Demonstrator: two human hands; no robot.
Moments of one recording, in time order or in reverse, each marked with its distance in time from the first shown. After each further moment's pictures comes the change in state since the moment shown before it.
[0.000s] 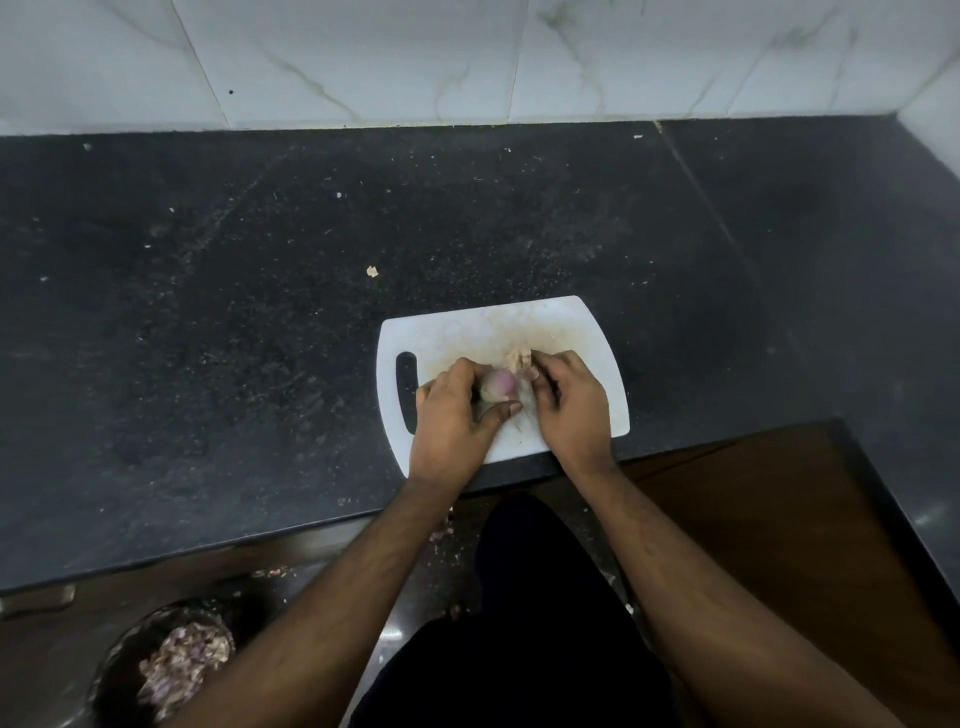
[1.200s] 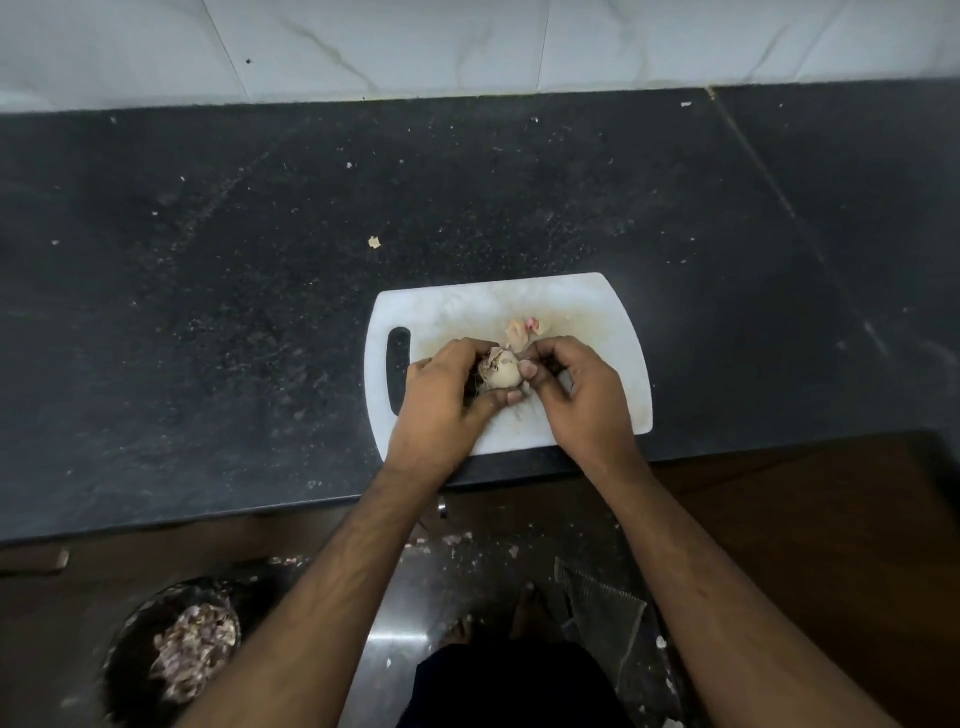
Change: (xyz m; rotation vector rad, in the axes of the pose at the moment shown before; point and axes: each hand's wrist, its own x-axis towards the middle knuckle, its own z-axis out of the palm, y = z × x) left_hand 0.002 -0.015 0.009 0.073 -0.018 0.062; right_hand -0.001 0.015 -0.003 0.305 -0.105 -0.081
